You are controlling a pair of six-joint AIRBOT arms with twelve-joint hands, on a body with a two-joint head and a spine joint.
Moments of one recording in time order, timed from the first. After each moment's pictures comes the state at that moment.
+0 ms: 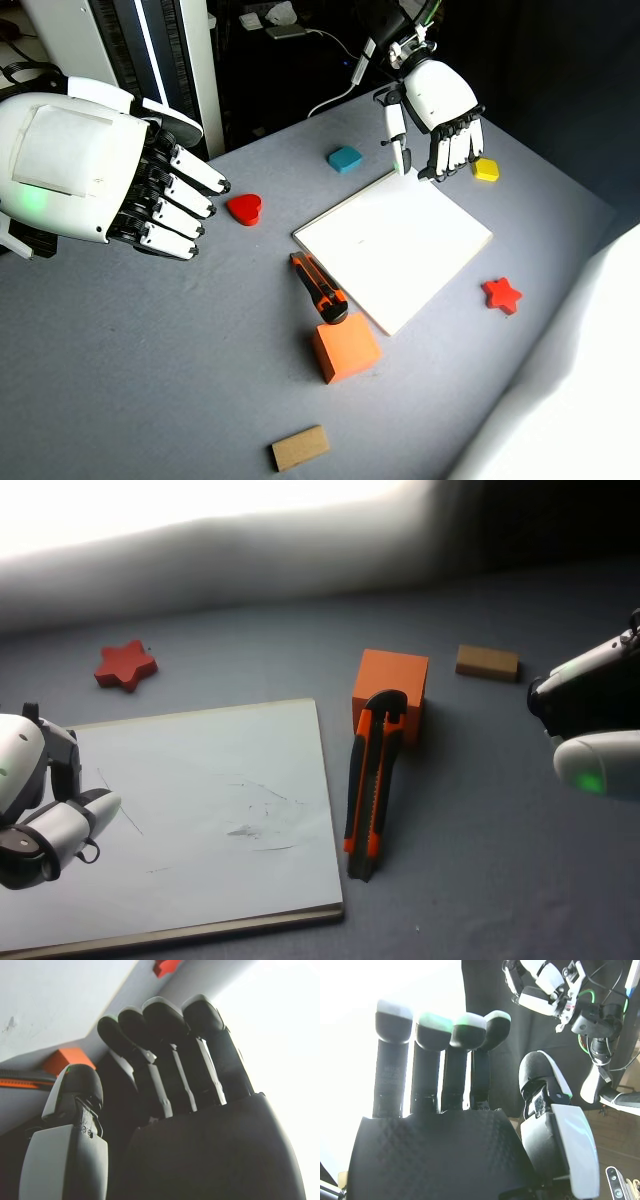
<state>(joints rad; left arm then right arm) 0.85 -0.73 0.55 -1.00 -1.15 1.70 -0.48 -0.54 0.70 -0.47 0.52 -0.22</state>
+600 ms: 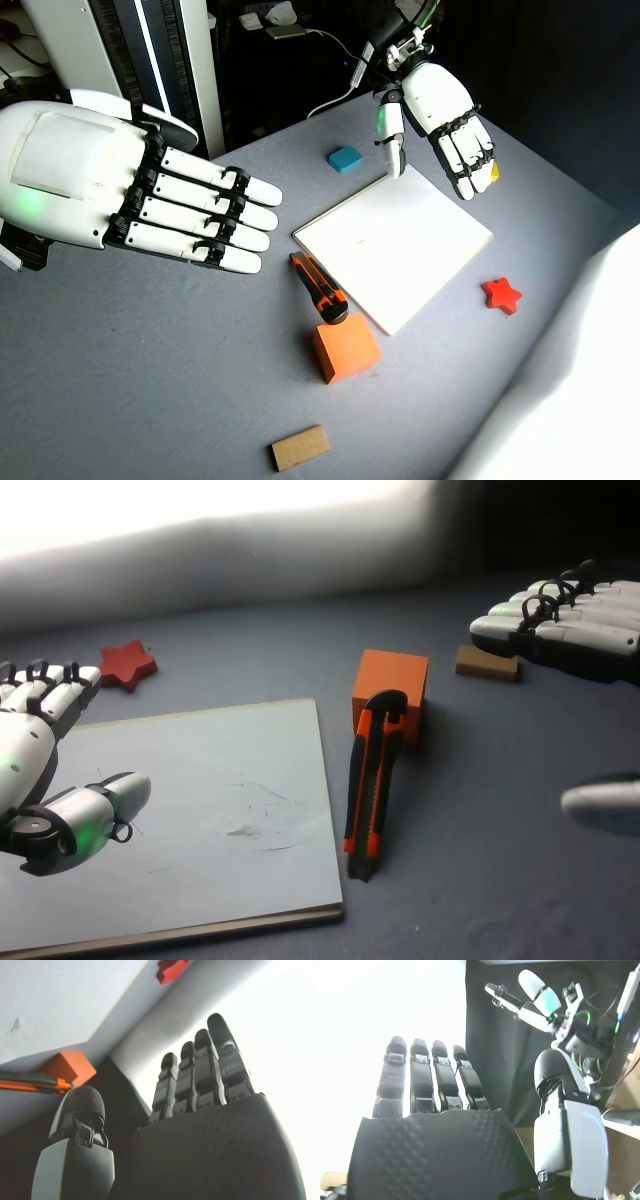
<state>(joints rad) 0.80 -0.75 0.54 -1.06 -1.14 1.74 -0.47 -0.55 0.71 -0.47 0.48 -0.39</state>
